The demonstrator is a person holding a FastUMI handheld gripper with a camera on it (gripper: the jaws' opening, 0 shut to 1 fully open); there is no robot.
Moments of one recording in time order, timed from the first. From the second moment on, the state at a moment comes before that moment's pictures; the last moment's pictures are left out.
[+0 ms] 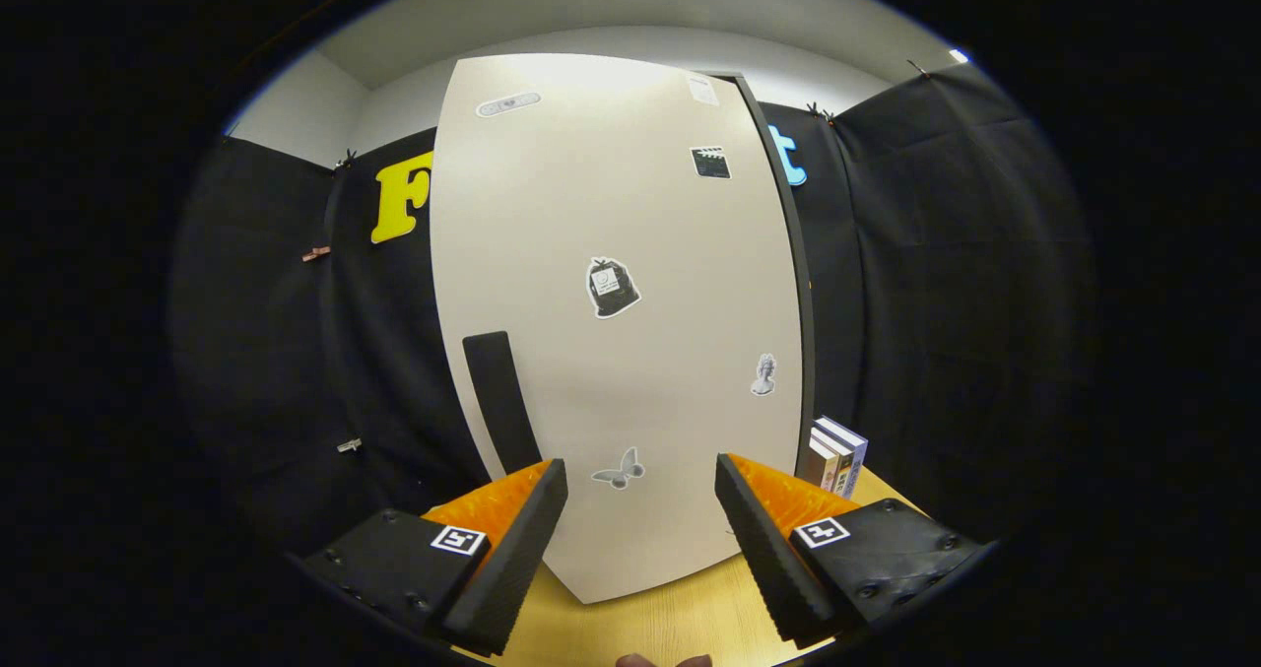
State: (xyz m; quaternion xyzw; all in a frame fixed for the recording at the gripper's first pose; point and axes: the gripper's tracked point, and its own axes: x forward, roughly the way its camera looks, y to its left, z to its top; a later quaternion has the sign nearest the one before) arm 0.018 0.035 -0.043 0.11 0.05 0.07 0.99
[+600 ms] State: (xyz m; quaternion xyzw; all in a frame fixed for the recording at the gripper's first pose) arm 0.017 0.047 -0.036 0.09 0.05 0.09 0.99
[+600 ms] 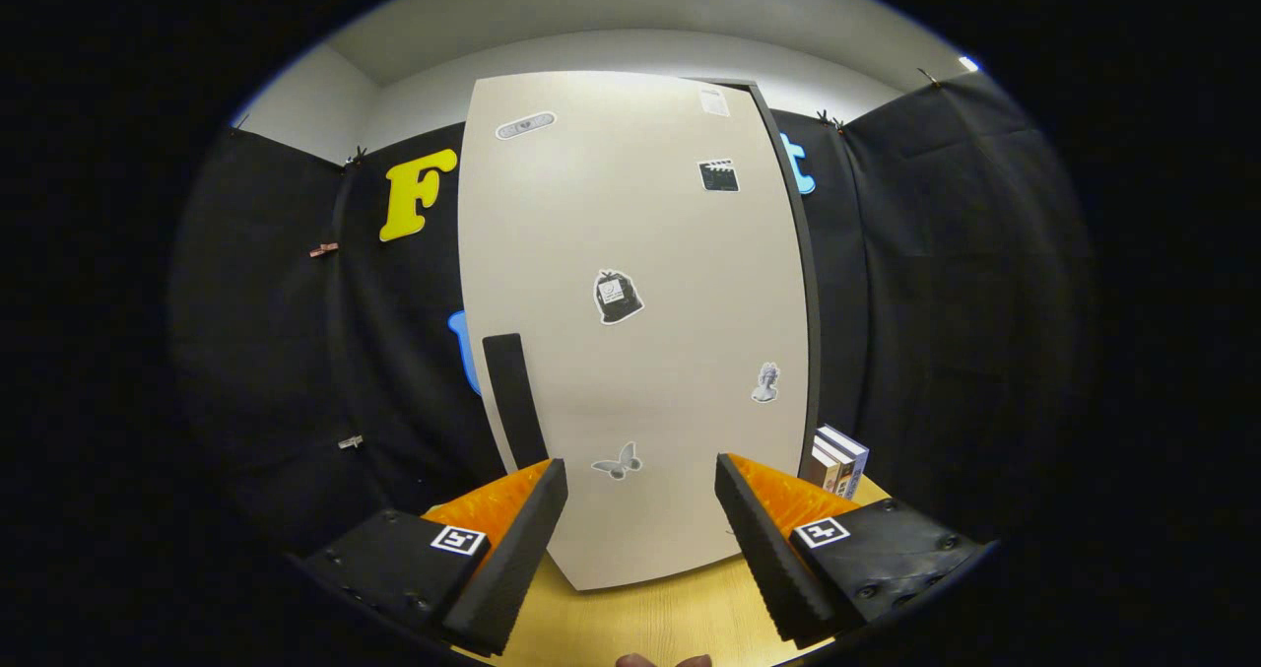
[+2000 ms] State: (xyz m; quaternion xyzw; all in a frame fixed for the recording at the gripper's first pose) arm 0.013 0.037 -0.045 0.10 0.04 0.08 0.99
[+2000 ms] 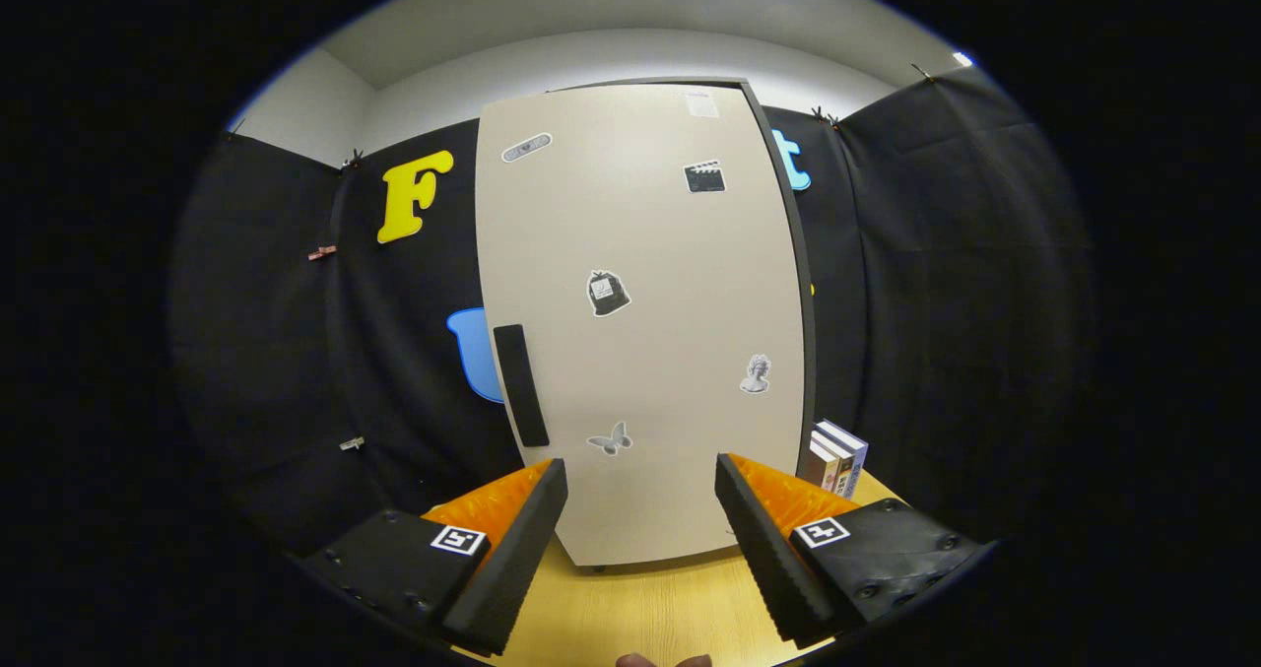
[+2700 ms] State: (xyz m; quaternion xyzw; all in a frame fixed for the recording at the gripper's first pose) arm 0.009 0.028 -0.046 0.10 0.04 0.07 0.99
